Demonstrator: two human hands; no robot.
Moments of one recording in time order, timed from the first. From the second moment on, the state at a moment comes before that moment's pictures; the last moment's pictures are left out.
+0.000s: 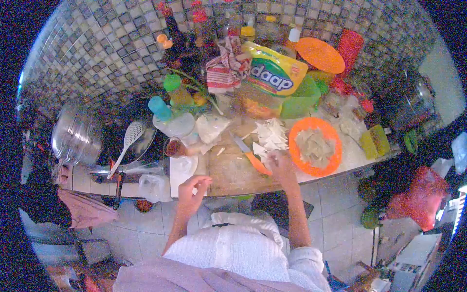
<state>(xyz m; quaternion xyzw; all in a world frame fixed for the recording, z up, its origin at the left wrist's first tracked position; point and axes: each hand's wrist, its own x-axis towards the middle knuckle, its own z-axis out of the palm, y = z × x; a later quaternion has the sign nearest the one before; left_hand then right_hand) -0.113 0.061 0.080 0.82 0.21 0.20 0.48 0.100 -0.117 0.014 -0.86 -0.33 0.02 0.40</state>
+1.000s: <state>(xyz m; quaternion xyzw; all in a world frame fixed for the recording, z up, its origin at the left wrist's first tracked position) -0.194 0.165 0.074 0.50 0.26 0.23 0.80 -0.066 0.071 0.092 -0.71 -0.40 0.29 0.51</state>
